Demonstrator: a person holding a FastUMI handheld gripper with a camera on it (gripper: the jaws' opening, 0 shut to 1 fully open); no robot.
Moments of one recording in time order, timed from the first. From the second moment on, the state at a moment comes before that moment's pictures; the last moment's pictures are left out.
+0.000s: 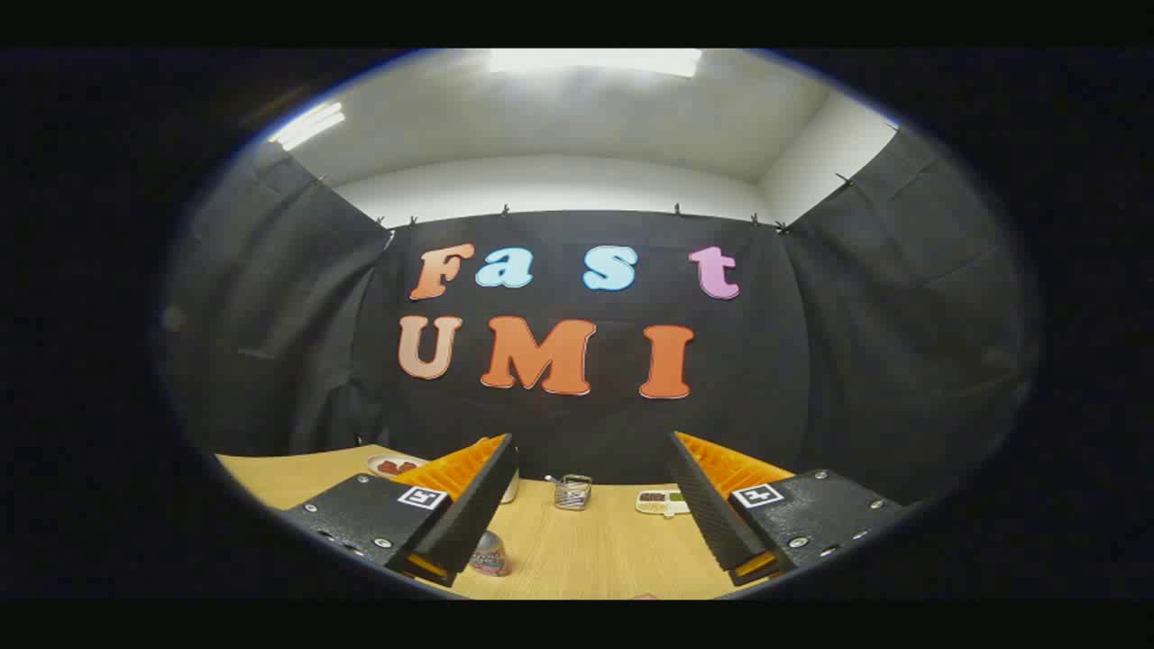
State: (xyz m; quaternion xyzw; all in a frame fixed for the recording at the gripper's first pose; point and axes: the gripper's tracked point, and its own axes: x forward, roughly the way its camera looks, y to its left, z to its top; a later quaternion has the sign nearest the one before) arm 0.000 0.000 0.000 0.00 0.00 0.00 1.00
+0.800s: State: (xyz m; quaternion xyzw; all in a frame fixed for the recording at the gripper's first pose) arm 0.001 0.022 0.007 0.02 0.00 0.03 1.00
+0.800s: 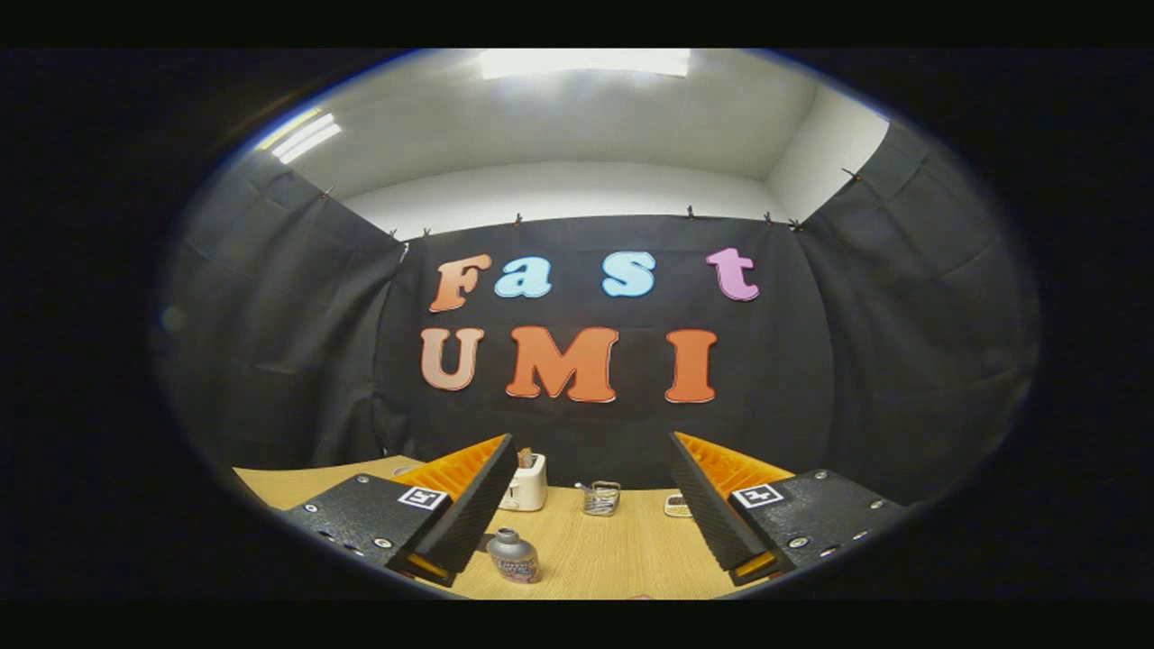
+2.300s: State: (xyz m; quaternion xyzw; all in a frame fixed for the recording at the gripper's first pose) arm -0.006 0.107 -0.163 0.04 0.09 0.11 0.99
